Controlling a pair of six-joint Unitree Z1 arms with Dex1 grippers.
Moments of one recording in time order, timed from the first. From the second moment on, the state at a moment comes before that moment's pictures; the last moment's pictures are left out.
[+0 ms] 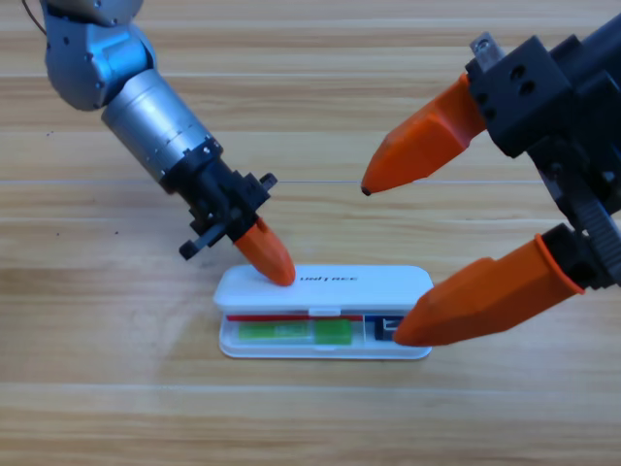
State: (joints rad) arm 0 -0.42 2.33 -1.69 1.08 -0.86 1.39; arm 1 1.01 1.53 -1.47 0.76 0.48 -0.49
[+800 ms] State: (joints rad) arm 0 -0.44 2.36 -1.58 0.94 -0.87 1.39; arm 1 1.01 1.57 -1.47 0.76 0.48 -0.49
